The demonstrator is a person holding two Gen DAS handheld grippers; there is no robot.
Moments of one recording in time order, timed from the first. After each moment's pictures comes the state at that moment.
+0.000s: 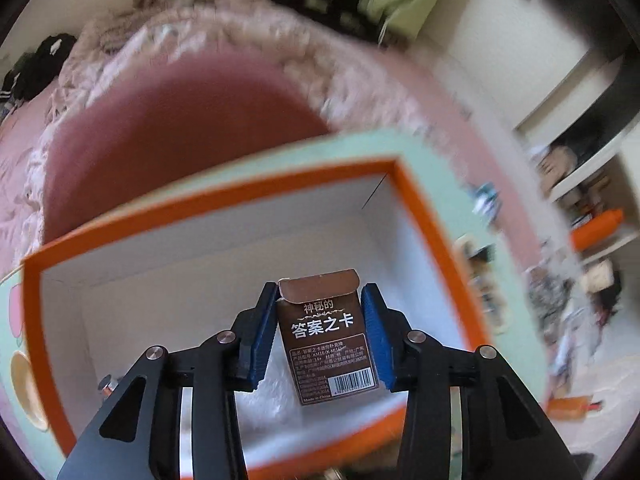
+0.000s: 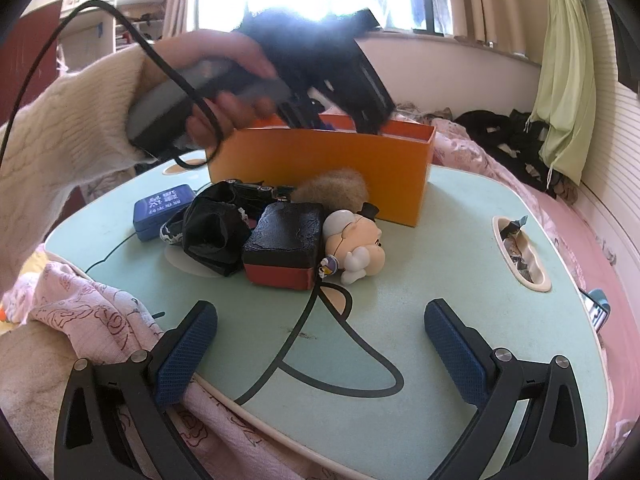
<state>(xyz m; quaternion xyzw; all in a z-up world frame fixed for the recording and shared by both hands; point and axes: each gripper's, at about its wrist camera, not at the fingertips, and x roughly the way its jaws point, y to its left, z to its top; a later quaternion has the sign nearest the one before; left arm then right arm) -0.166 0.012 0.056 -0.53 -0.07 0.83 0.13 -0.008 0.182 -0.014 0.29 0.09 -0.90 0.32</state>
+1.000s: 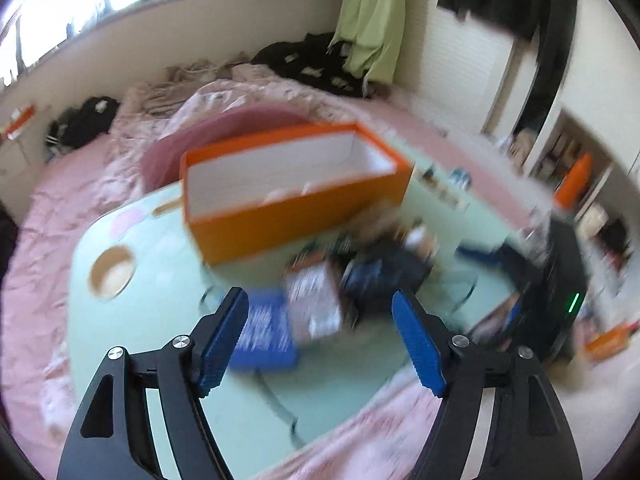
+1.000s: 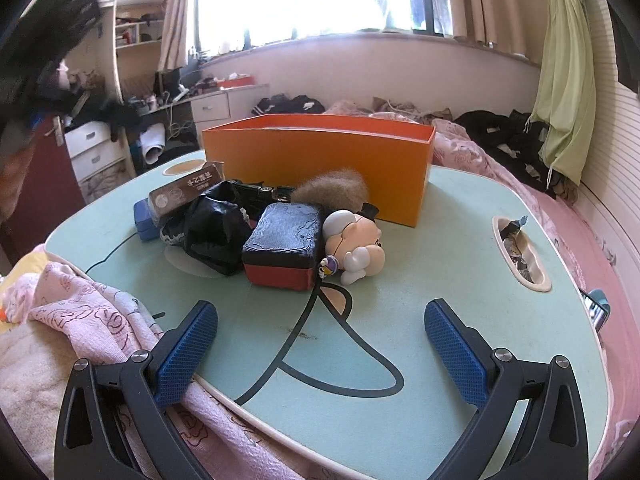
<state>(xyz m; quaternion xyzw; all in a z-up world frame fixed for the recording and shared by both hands) 0.052 -0.024 0.080 -0.42 0.02 0.90 0.09 -0.007 0.184 -0.015 0.29 0.09 -0.90 0.32</state>
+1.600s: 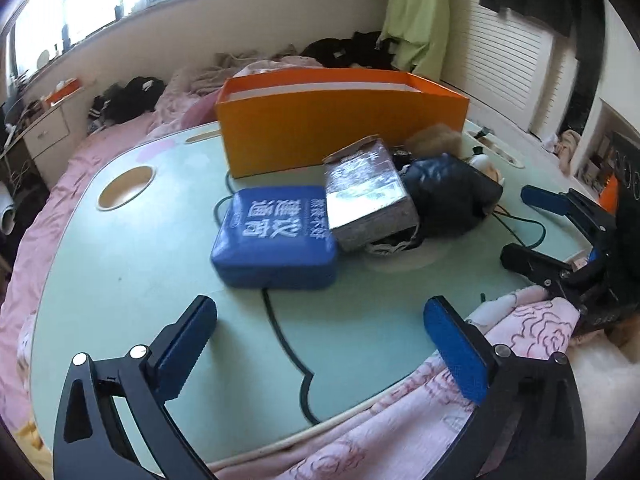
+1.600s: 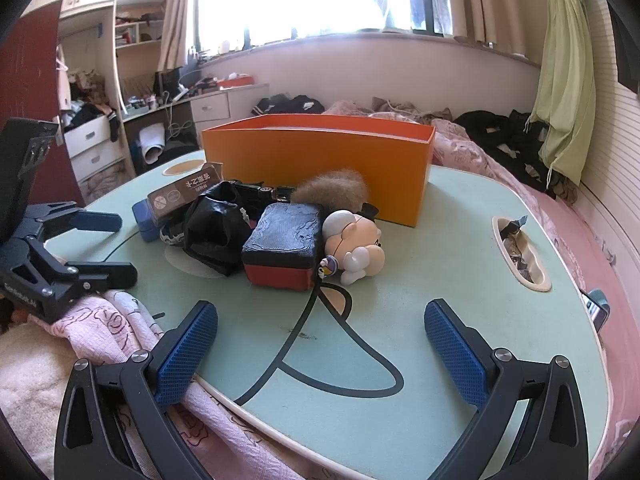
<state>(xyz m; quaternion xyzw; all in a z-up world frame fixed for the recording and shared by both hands) 0.067 -0.028 -0.003 -0.40 0.00 0.91 0.02 -0.006 0.185 -0.015 0.29 0.09 -0.90 0.32</state>
